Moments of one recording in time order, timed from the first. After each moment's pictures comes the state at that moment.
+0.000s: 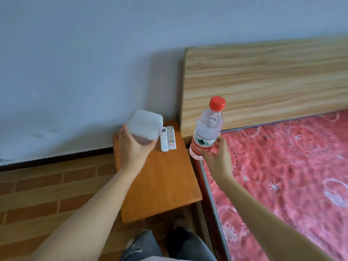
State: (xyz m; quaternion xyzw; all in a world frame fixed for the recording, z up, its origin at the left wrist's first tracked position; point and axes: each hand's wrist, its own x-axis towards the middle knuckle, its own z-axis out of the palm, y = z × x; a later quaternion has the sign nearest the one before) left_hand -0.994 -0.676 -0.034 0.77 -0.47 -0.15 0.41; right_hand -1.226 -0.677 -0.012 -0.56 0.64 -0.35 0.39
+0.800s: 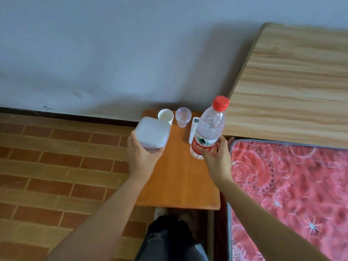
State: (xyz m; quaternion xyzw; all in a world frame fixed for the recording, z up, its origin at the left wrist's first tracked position) left_hand -0.966 -0.633 -0.118 0.85 -0.34 -0.12 0.39; right_hand -1.153 -0.715 -0.100 -0.60 0.56 -0.30 0.48
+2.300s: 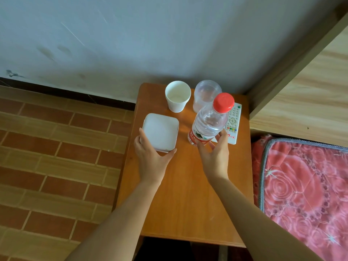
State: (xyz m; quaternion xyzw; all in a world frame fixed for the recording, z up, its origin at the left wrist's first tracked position) left_hand -0.947 -0.674 -0.337 0.88 -0.28 -0.15 0.34; right_hand -1.071 -0.754 -0.296 -0.62 0.58 -0.28 0.45
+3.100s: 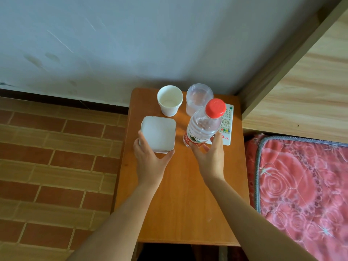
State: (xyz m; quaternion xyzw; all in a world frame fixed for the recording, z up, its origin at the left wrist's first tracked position) left_hand -0.947 -0.683 -0.329 0.87 -0.31 -0.19 0.32; right_hand -1.068 -0.757 -0.291 -0.61 0.60 -0.26 0.44
